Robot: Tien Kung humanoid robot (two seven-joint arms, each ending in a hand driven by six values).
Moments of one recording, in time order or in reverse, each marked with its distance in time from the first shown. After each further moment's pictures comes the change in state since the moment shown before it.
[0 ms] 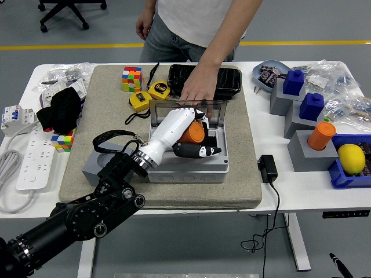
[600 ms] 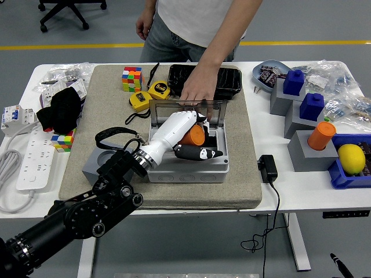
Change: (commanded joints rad) left arm -0.002 0.003 -0.028 -0.004 0.041 -0.075 0.020; right arm 0.000 -0.001 0.004 0.000 0.002 0.002 0.005
